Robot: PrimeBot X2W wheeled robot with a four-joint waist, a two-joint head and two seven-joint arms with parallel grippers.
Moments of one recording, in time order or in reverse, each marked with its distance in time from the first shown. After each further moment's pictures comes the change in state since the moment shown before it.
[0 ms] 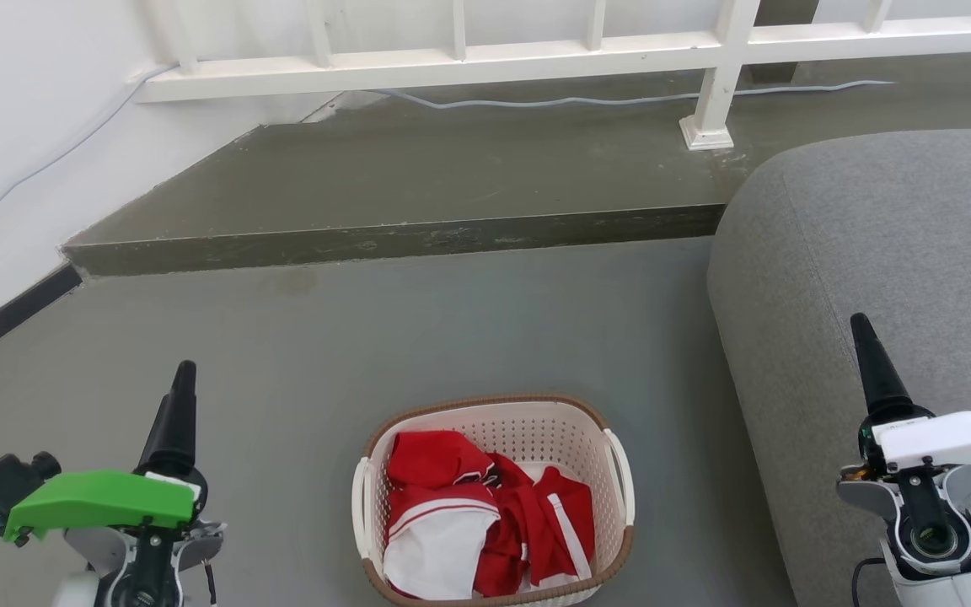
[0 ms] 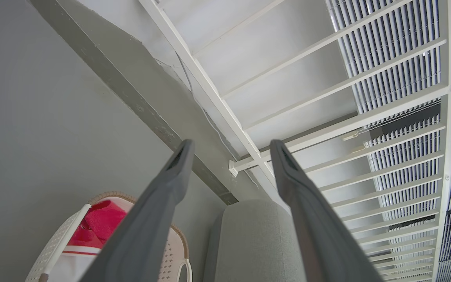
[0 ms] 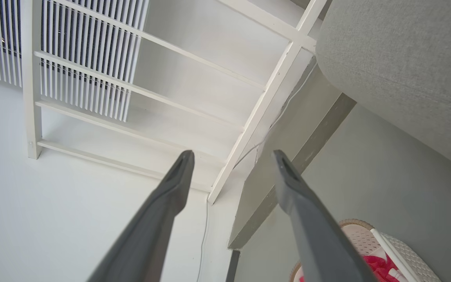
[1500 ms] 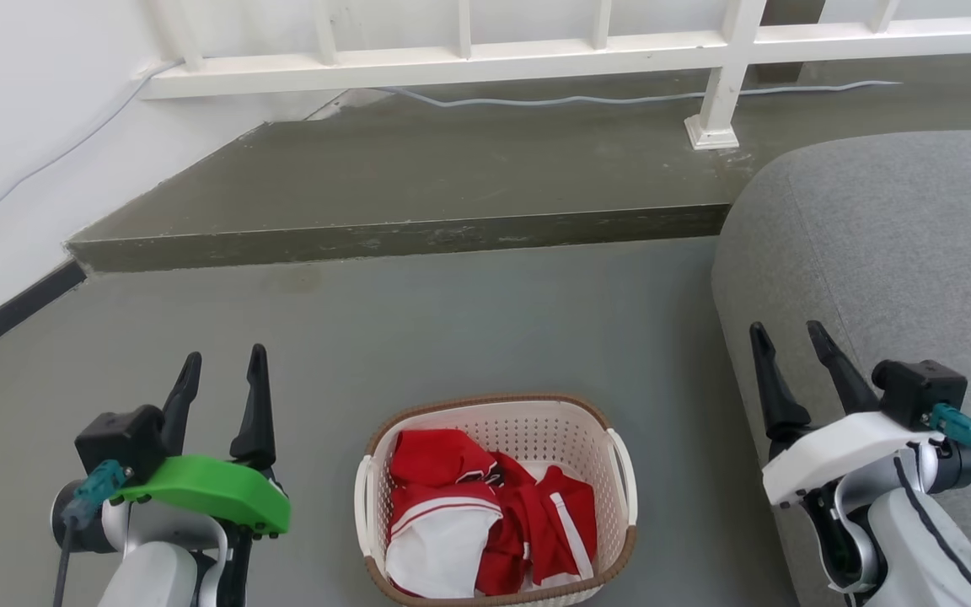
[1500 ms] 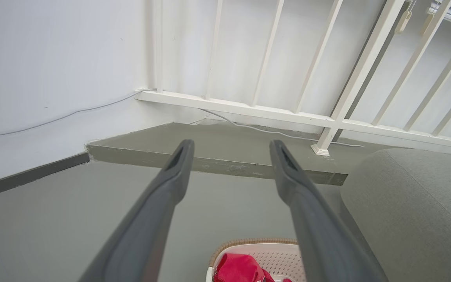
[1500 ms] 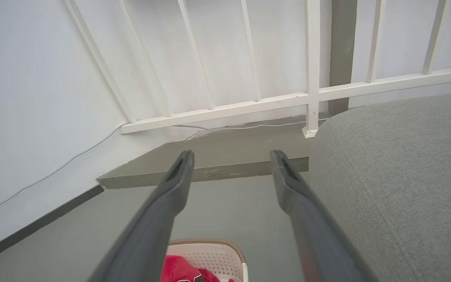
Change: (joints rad) left arm -0.029 0.054 -0.219 -0.051 0.734 0.160 -0.175; right arm -0.019 -0.064 0.247 -0.027 -0.813 -0.120 -0.165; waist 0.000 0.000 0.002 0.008
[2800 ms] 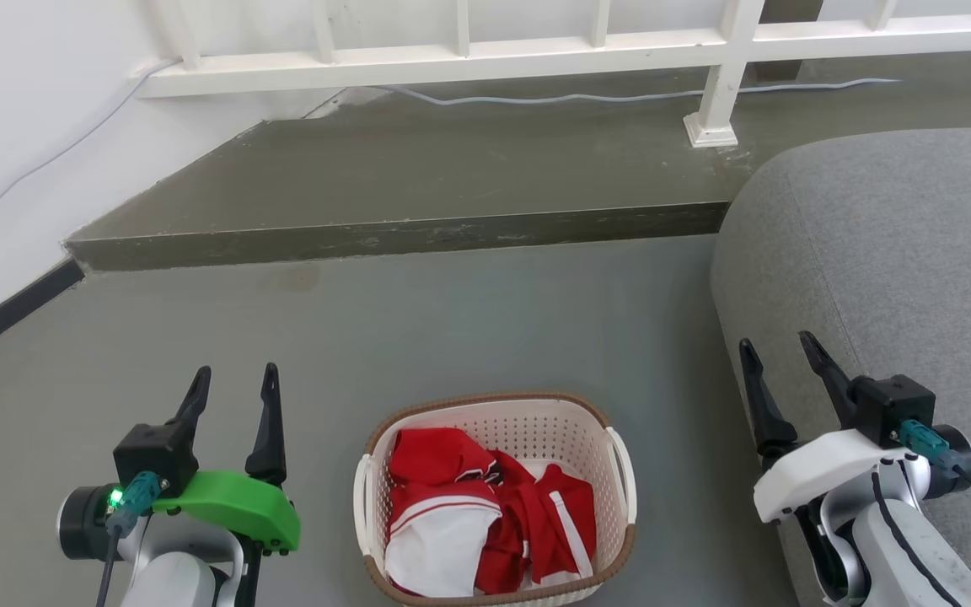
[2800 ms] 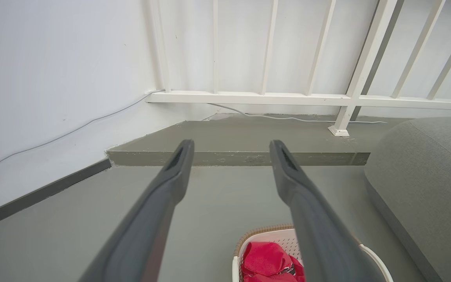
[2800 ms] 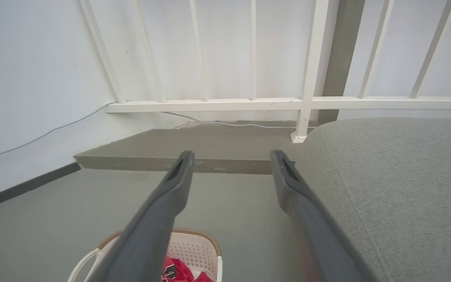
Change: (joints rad) left arm 0.001 -0.001 -0.032 0.058 0.125 0.039 -0.026; right arm 0.004 0.012 0.007 0.048 -0.166 -0.016 -0.045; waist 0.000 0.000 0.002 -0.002
